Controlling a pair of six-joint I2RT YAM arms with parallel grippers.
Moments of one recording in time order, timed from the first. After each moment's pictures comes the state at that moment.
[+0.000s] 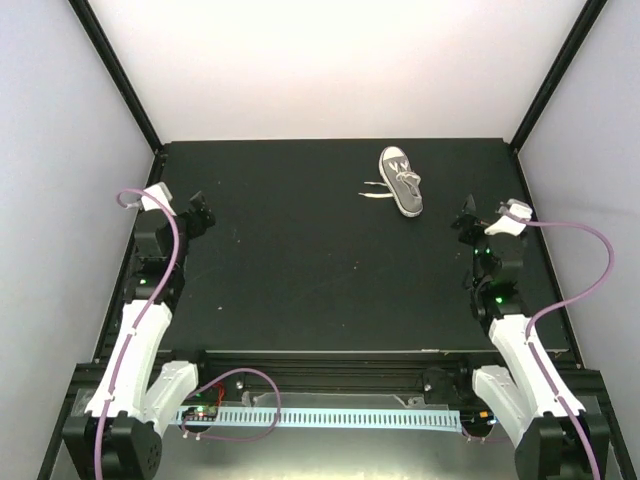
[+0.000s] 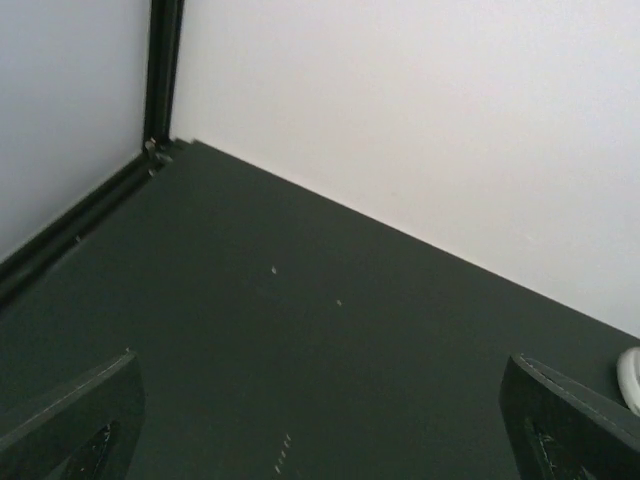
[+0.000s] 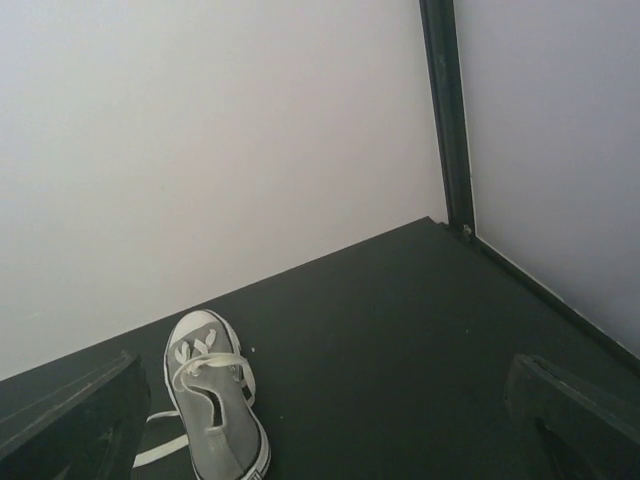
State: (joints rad) left arm 0.02 0.84 0.67 -0.07 -0.12 -0.43; right arm 0.07 0.82 0.44 0.31 0.29 0.30
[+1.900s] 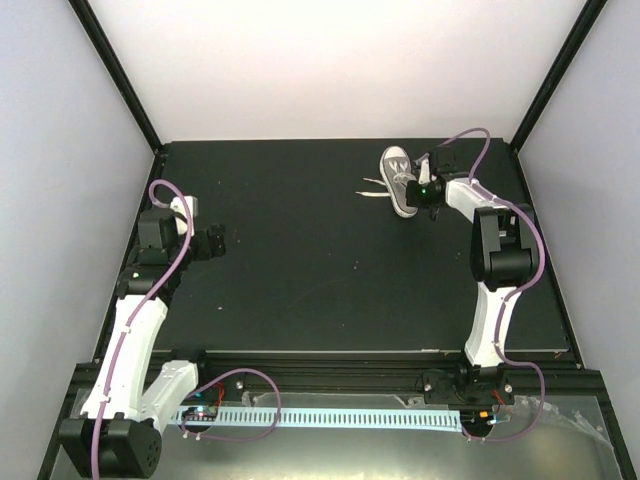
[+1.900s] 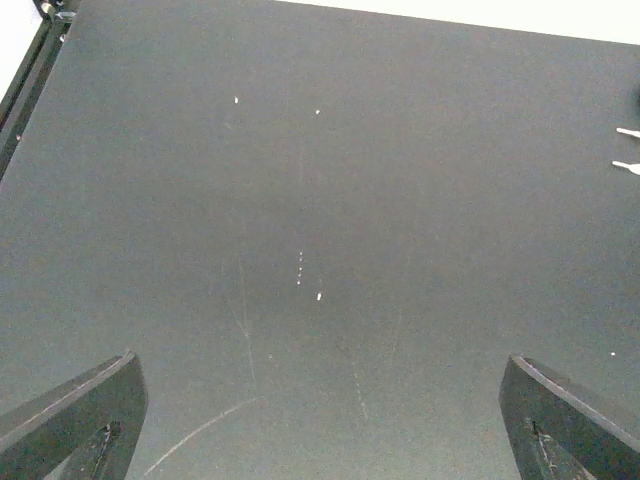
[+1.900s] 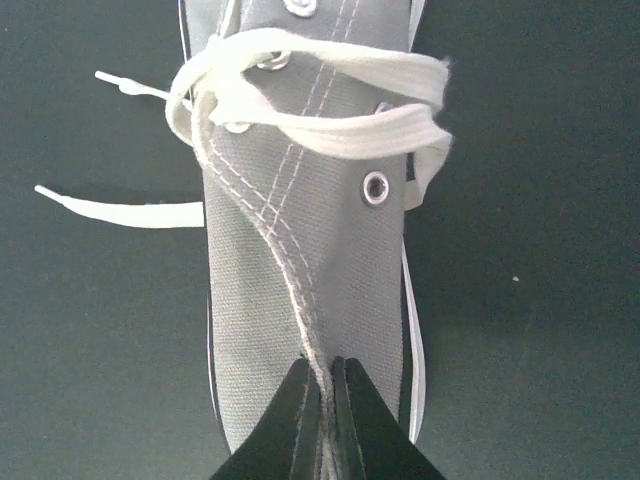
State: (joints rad) left arm 0.02 0.84 0.81 -0.58 0.09 -0.13; right arm 0.11 2.06 1.48 -0.42 -0.19 0.14
